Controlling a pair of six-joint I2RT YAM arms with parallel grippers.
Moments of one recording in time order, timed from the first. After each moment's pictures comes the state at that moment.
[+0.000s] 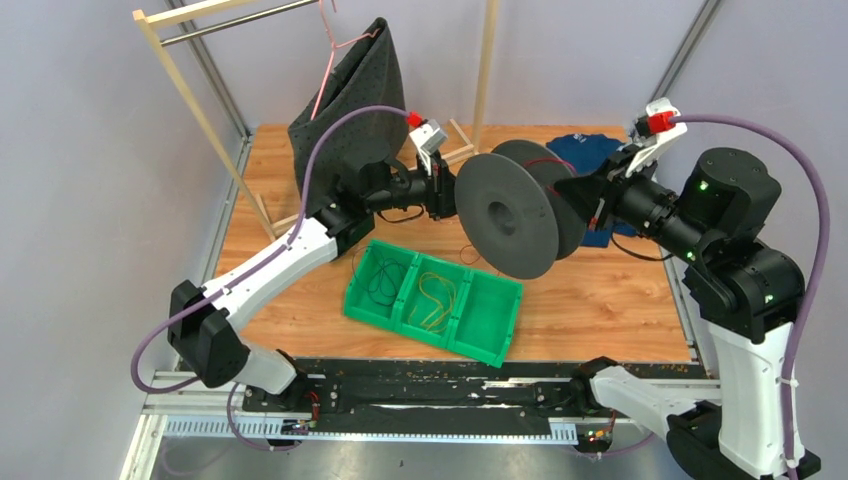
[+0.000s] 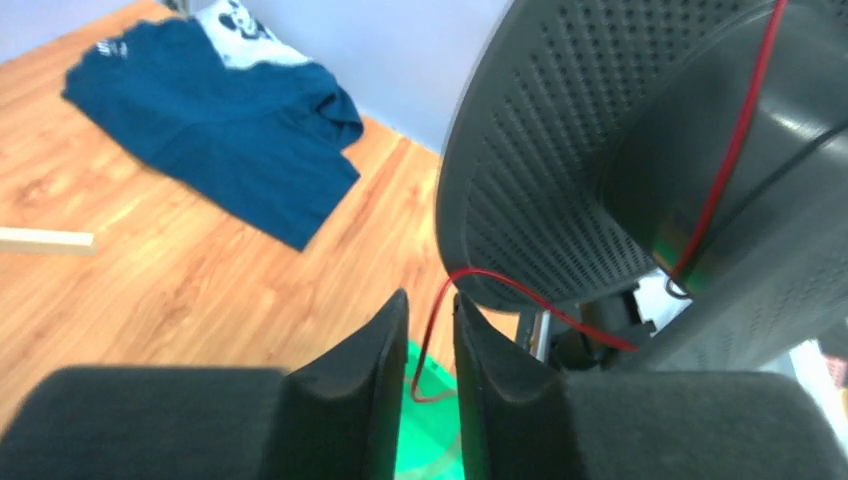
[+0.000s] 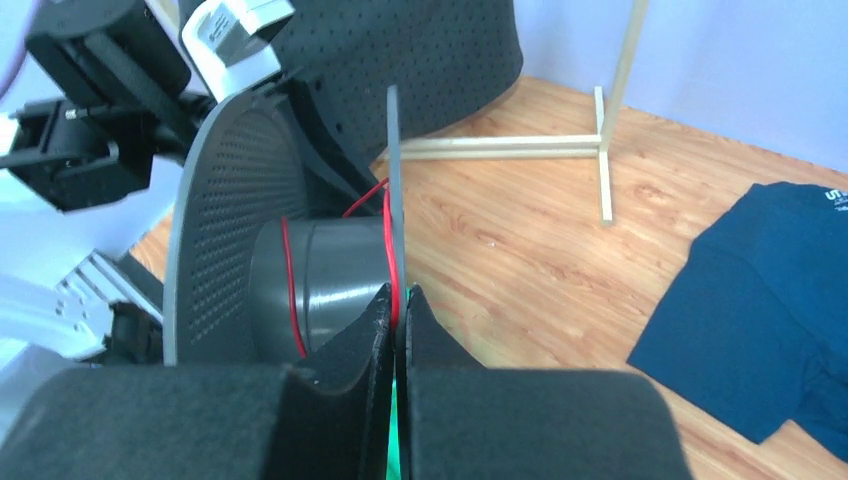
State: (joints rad) left arm -0.70 1.43 1.29 0.07 0.61 -0.32; right arm 0.40 0.98 1.81 -0.99 -0.27 0.12
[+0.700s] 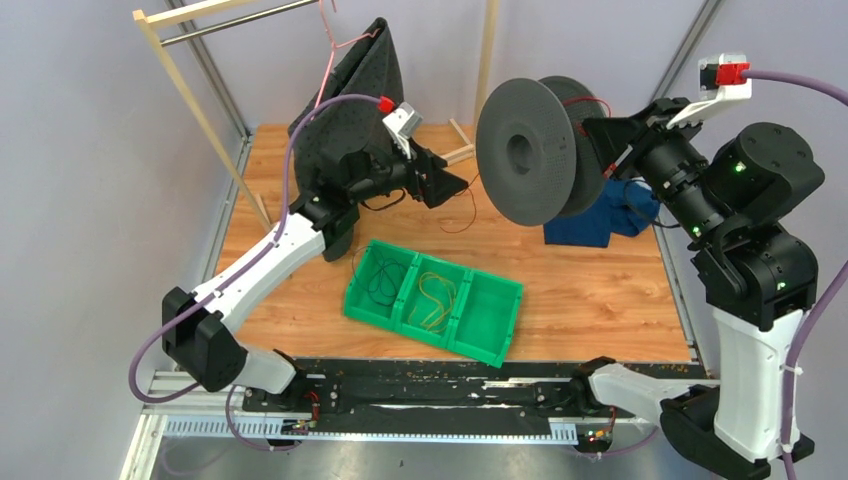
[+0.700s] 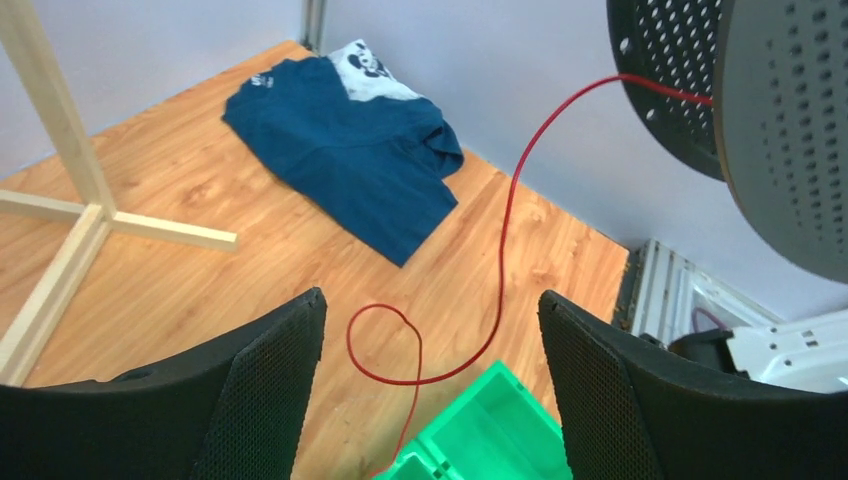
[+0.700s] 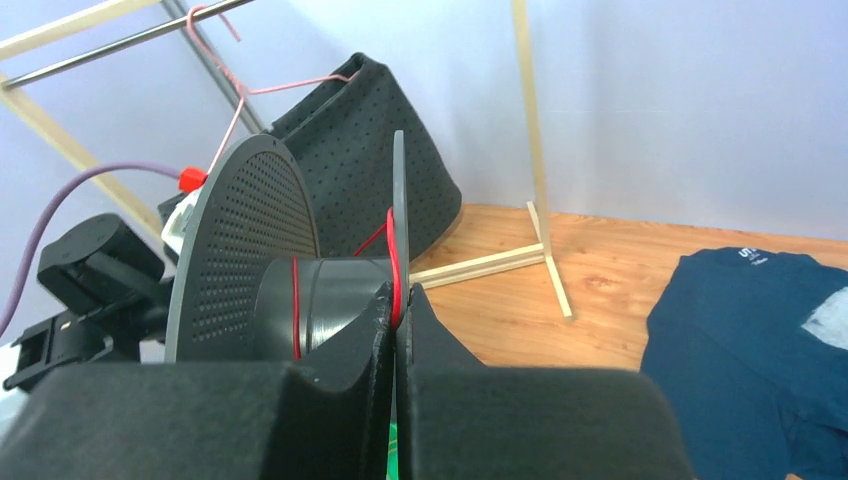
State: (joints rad) left arm -0.60 1.40 1.30 0.08 0.52 -0.28; right arm 0.40 1.08 1.99 -0.83 -0.02 0.28
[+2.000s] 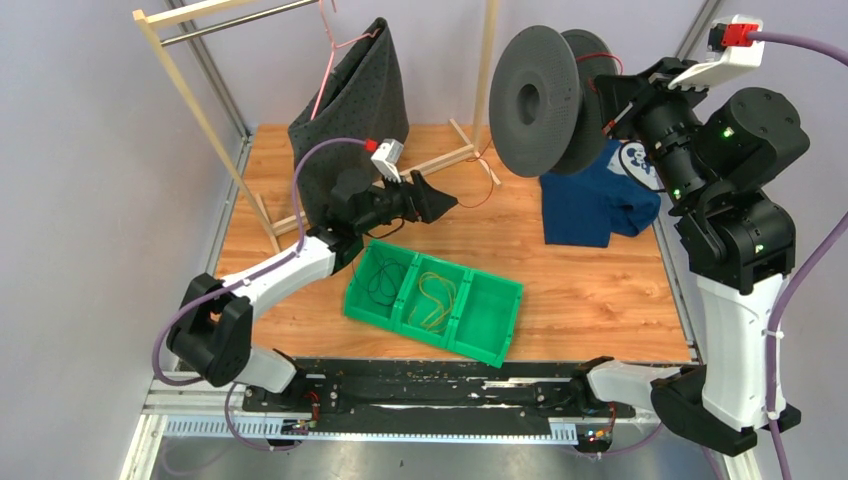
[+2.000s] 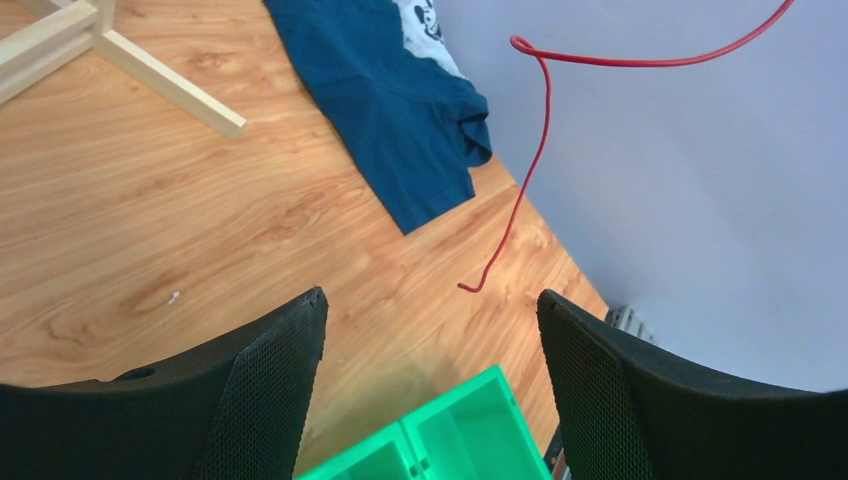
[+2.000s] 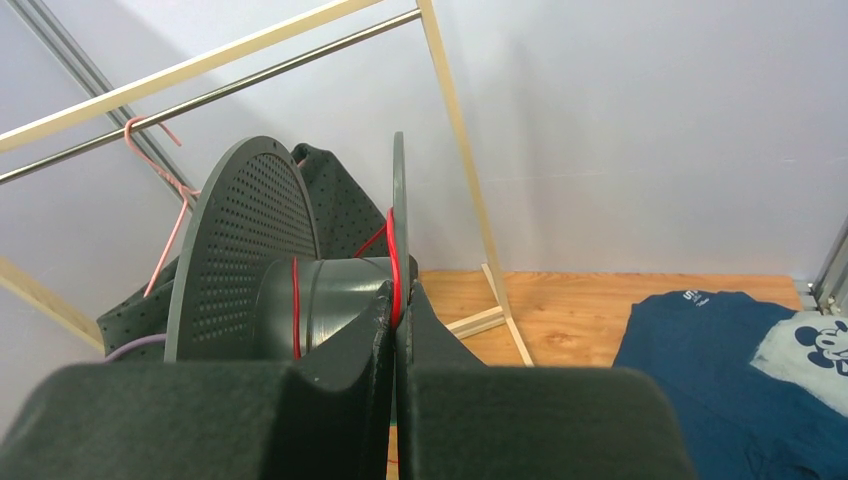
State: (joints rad) left arm -0.57 1.42 0.92 0.43 0.36 -0.59; right arm 0.40 1.20 2.08 -0.71 0.16 0.27
